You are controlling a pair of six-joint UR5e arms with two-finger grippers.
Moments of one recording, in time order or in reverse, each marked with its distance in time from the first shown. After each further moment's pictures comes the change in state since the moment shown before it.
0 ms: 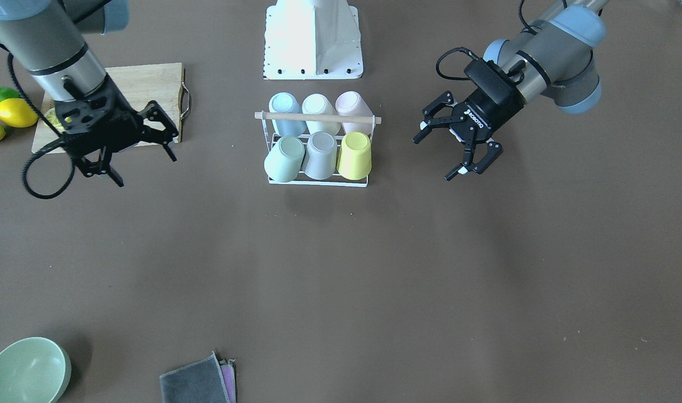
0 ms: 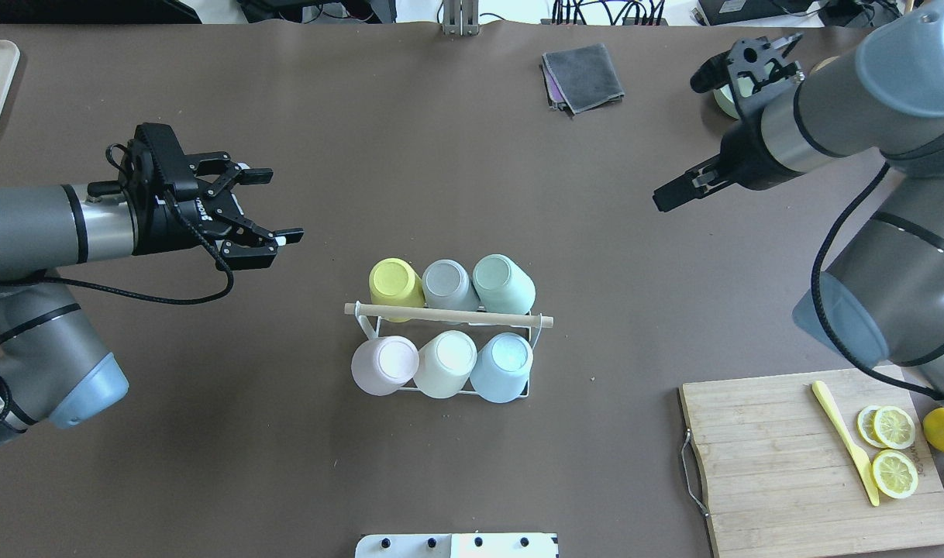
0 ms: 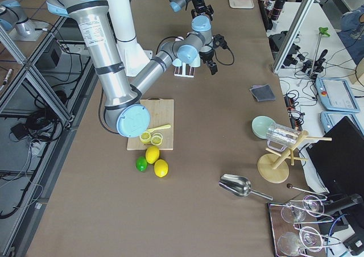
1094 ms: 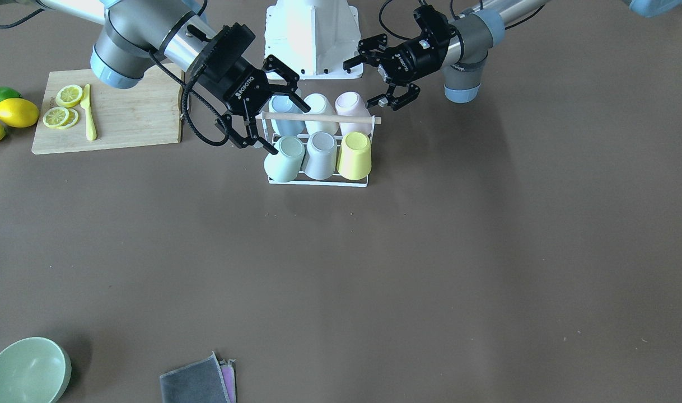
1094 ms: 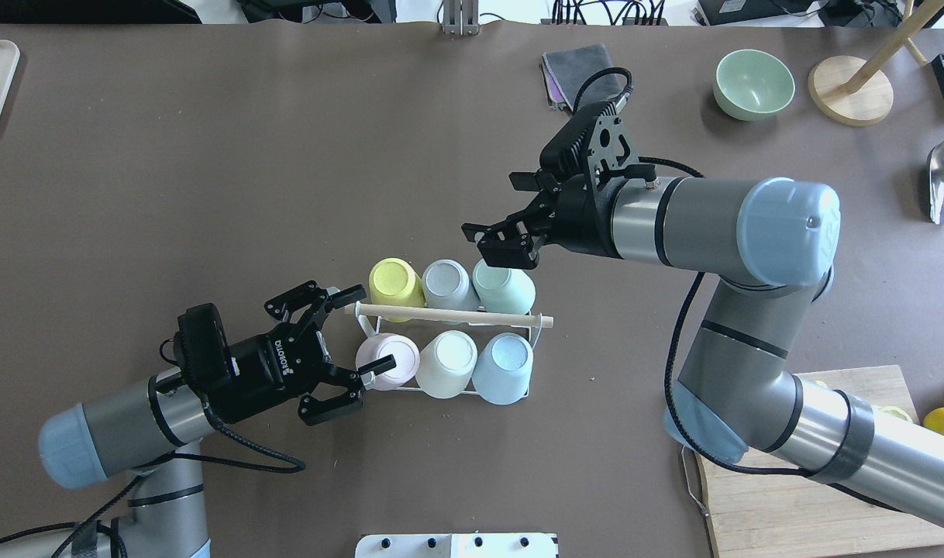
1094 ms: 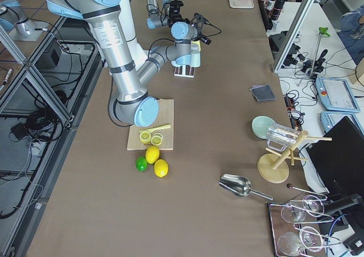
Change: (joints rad) left arm 0.476 -0.064 0.108 -0.704 0.531 0.021; right arm -0.315 0.154 -0.124 0.705 -0.294 0.013
